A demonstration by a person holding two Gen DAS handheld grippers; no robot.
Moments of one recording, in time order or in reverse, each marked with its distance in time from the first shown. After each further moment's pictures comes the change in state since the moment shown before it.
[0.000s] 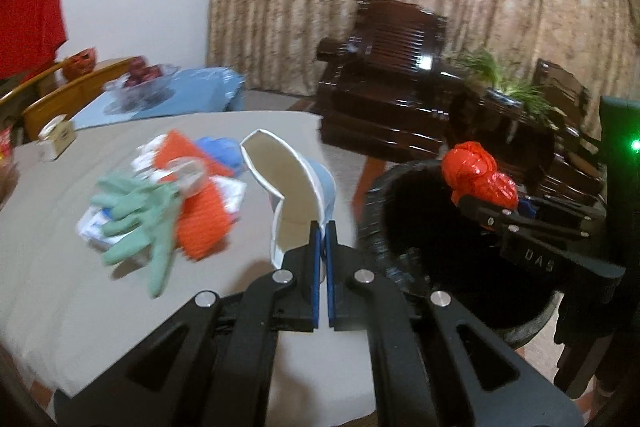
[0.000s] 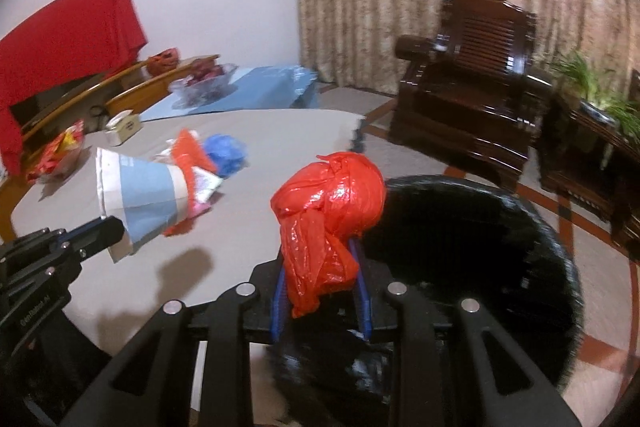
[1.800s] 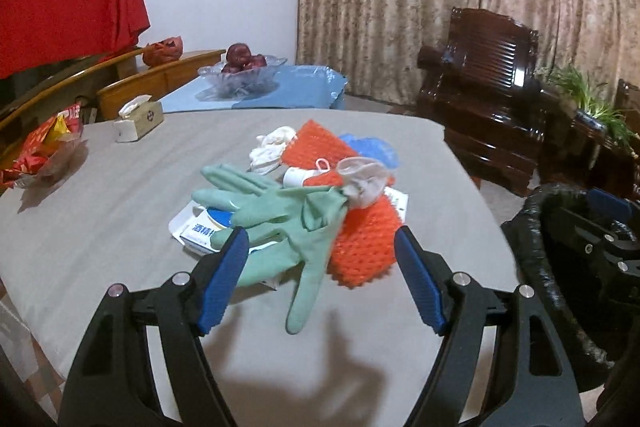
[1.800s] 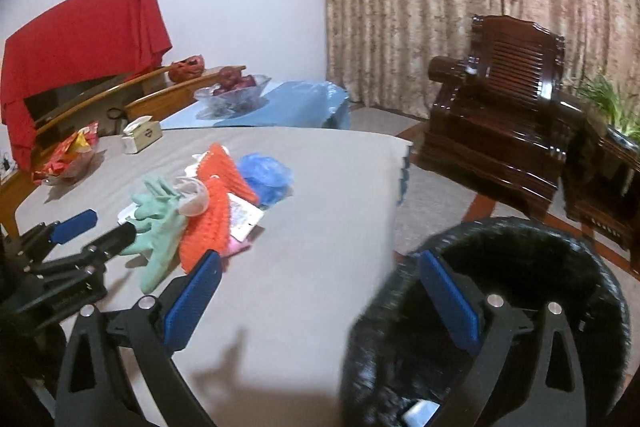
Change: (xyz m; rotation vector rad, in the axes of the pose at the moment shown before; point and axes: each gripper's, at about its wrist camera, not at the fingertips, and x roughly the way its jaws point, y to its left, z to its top) left arm 0.021 0.127 -0.001 -0.111 -0.016 0.326; right arm 0.068 0.086 0.026 -0.080 -0.068 0.099
